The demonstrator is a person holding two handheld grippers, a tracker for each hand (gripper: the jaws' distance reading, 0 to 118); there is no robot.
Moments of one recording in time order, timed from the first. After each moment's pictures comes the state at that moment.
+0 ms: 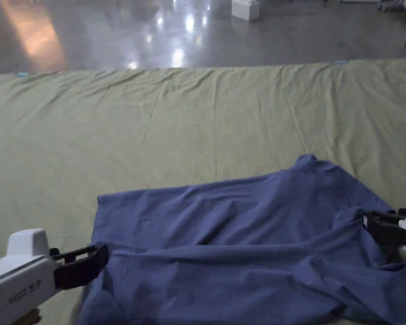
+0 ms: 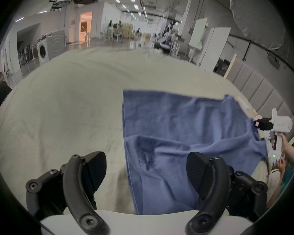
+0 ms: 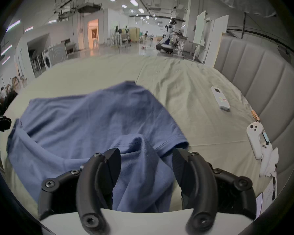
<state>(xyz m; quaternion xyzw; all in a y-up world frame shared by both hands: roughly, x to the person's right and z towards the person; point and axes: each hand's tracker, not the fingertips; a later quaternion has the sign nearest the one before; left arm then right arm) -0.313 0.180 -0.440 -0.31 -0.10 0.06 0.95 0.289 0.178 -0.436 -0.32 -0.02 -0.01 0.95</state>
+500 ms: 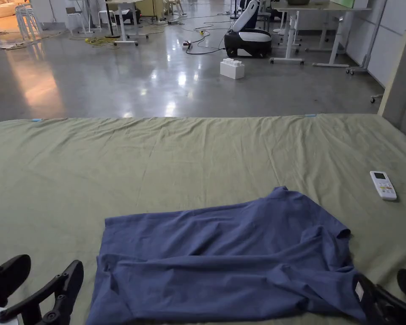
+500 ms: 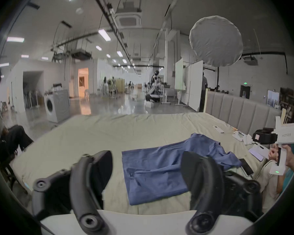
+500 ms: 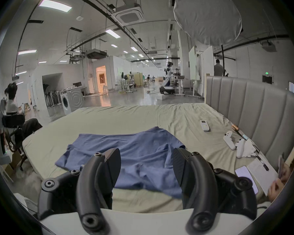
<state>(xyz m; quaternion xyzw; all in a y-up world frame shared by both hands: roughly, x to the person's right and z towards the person) -0.271 0.312 -0.205 -0.10 -0.10 -0.03 0.99 0.202 0.262 -0.174 -0.15 0.01 -0.01 0.99</state>
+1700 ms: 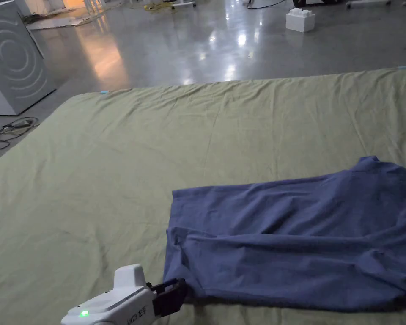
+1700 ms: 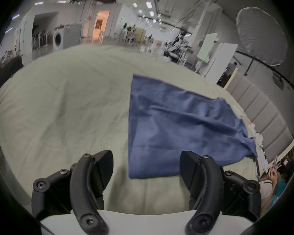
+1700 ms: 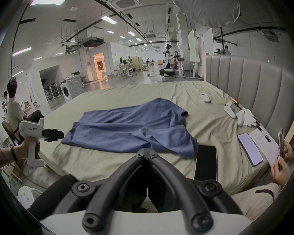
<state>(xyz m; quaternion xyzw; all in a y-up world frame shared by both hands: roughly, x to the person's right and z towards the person) -0.302 0.103 -0.378 -0.40 -0.05 0.10 0.91 0.202 0.207 -0.161 -0.25 0.00 -0.04 0.97</state>
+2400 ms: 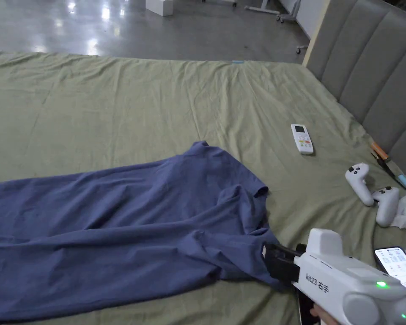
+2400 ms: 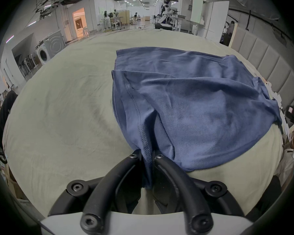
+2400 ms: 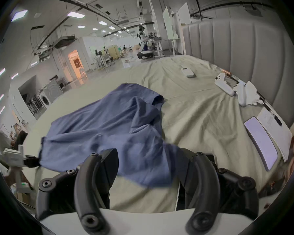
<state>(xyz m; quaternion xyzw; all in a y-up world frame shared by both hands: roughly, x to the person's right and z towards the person) -0.257 0.102 -0.400 -0.46 -0.07 -0.03 0.88 0.300 0.130 -0.335 -0.34 -0.06 -0.07 0.94</state>
